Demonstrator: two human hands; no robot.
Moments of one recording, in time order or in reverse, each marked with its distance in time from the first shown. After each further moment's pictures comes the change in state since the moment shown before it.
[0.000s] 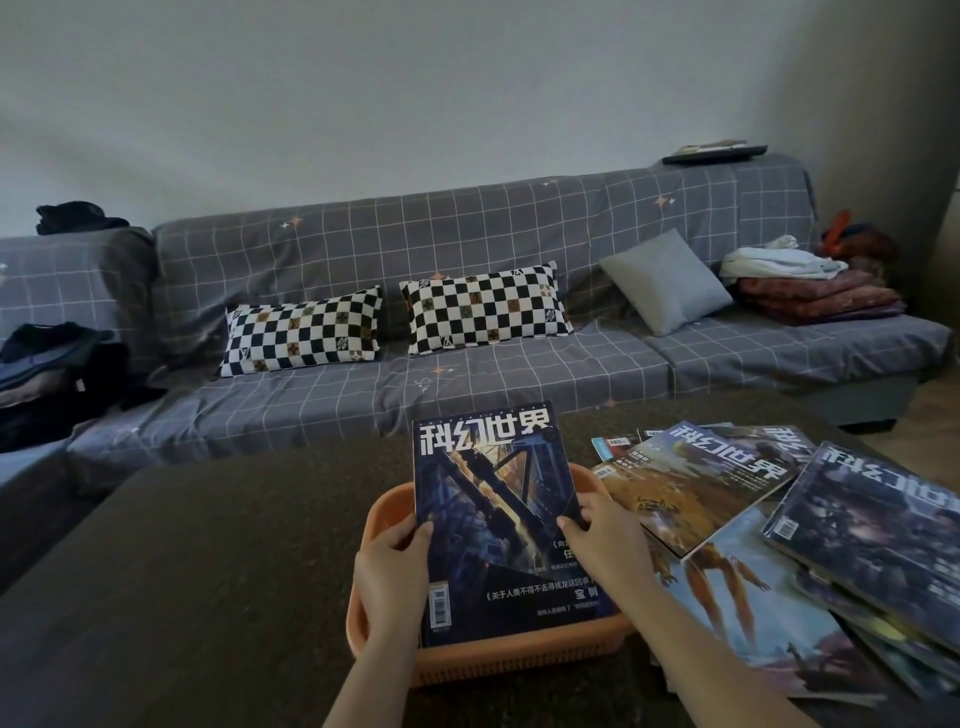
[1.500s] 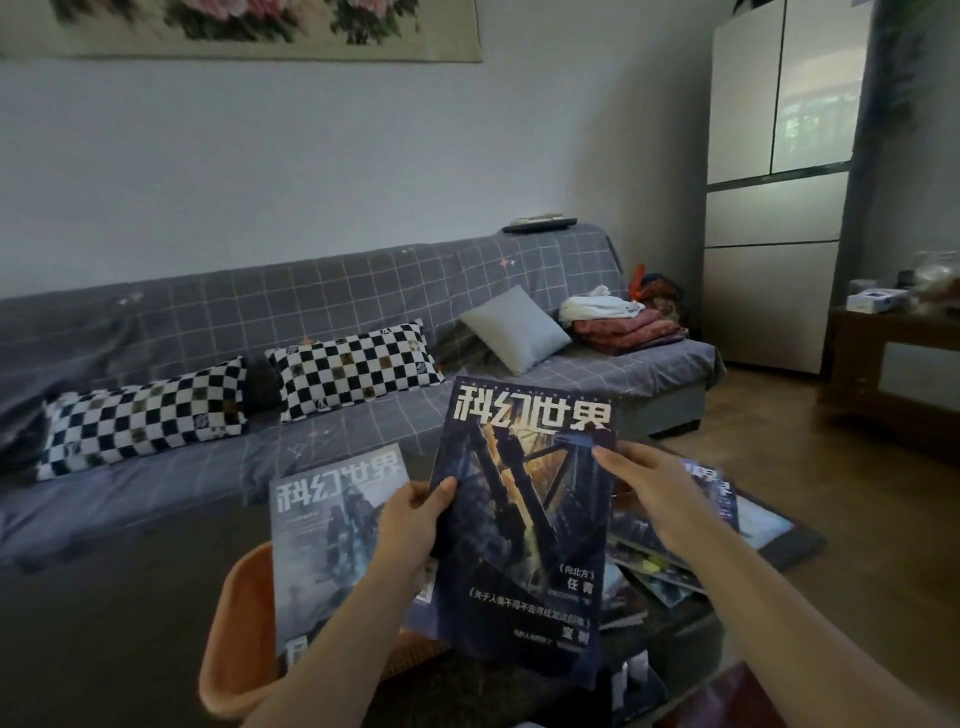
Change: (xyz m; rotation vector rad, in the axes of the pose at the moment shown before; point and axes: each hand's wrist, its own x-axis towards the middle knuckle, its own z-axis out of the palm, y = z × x) left_hand -0.099 0.100 0.090 -0.241 -0.559 0.141; right_hand -0.090 0.057 -0.220 0.781 0.159 0.143
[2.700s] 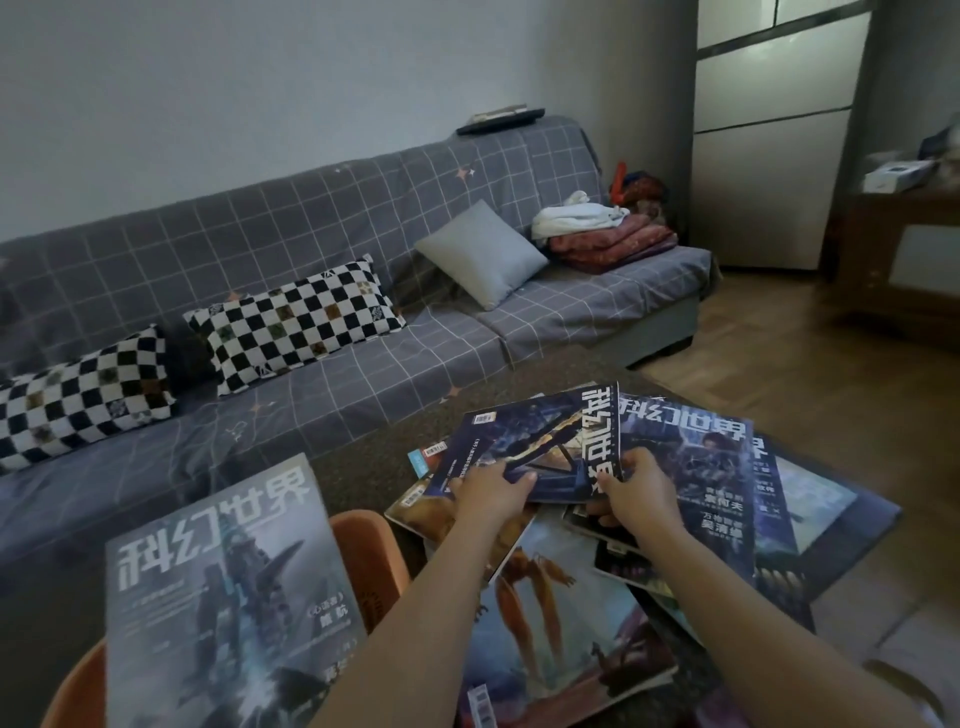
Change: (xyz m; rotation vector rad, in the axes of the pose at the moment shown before) left_hand 0.161 -0.079 0.165 1.137 -0.398 -0.049; right_hand 0.155 0.135 -0.016 -0.292 0.348 0.365
